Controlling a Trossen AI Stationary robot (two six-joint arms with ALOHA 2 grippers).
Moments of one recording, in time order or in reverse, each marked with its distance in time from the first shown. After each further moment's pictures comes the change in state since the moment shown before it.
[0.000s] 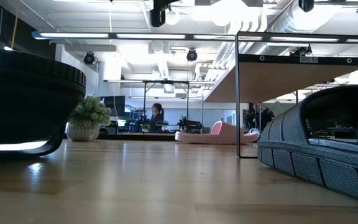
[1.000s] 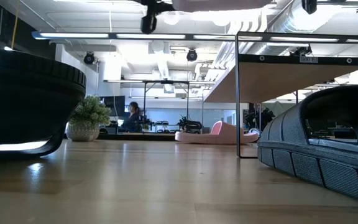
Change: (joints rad) left arm 0.002 -0.034 0.000 -0.173 -0.181 0.089; right arm 0.000 -0.020 0.000 -0.072 0.068 -0.070
